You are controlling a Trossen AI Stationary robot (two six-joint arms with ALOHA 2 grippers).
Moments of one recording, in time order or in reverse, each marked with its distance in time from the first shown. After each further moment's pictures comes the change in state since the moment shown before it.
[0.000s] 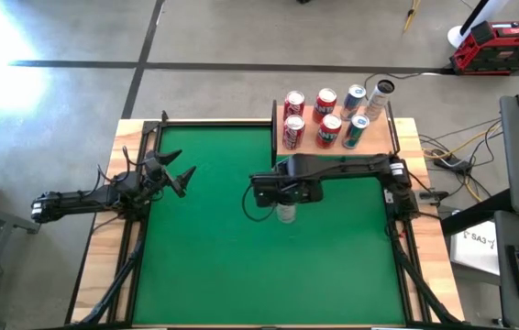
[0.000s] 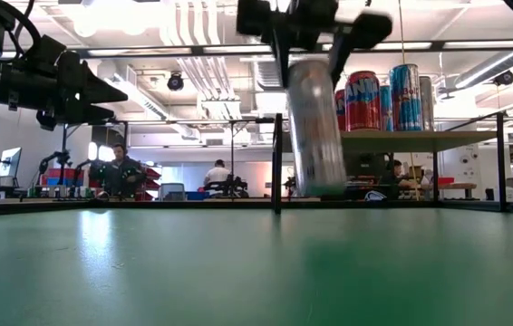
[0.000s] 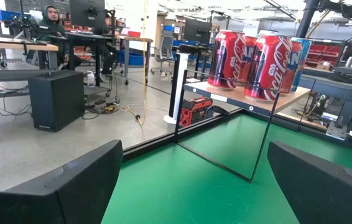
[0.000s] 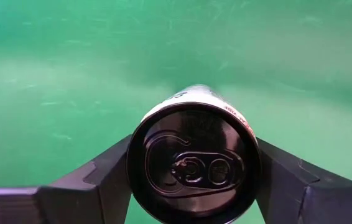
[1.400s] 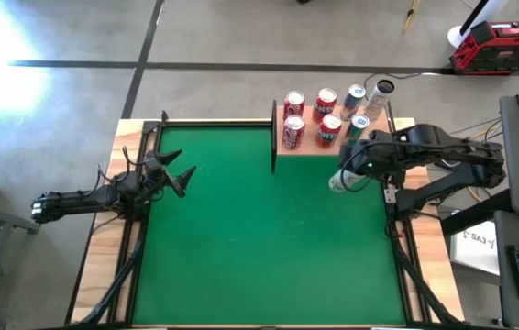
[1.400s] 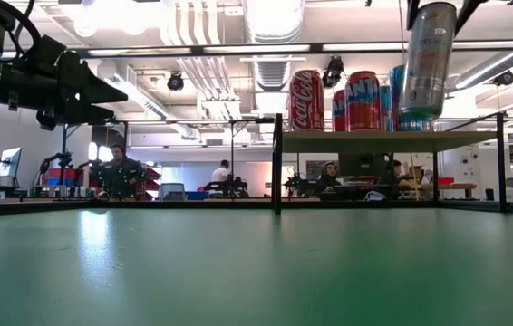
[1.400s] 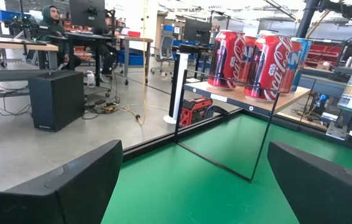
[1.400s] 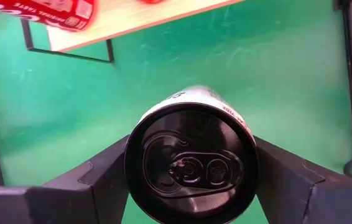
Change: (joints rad) left arm 0.000 0.000 0.000 0.000 0.000 0.000; right arm -0.042 -0.810 -0.505 -0.093 0.182 0.230
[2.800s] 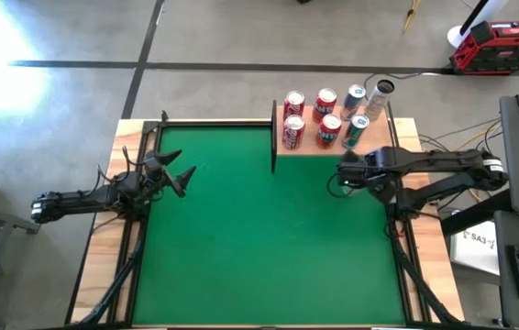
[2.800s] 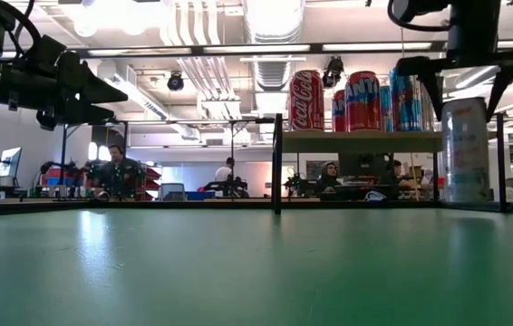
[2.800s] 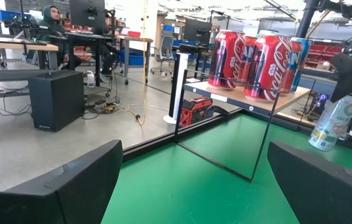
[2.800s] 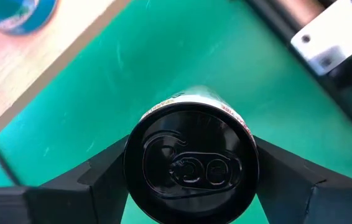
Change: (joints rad) left arm 0.000 0.000 0.000 0.000 0.000 0.000; right arm -0.080 -0.036 -0.523 0.161 0.078 0.482
